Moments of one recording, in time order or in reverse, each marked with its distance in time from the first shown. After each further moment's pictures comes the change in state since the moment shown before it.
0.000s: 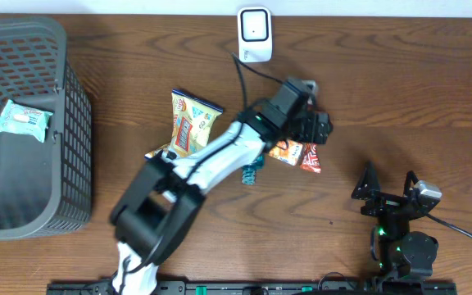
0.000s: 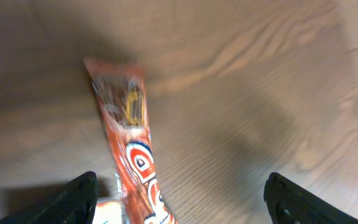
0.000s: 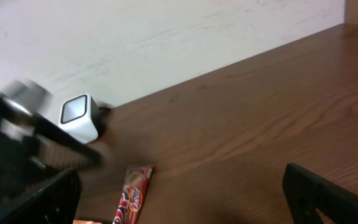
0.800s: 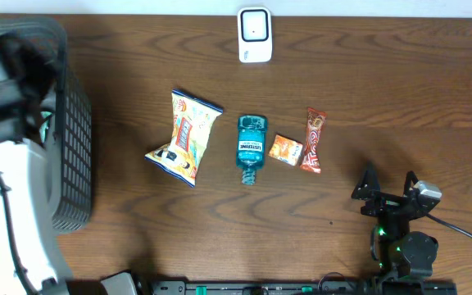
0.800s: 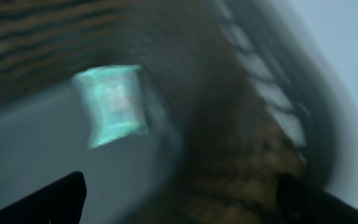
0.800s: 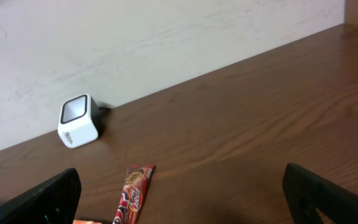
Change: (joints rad) left arm 1.100 -0.541 0.007 -0.541 -0.508 -0.195; right arm 0.000 0.000 0.000 0.000 0.000 0.000
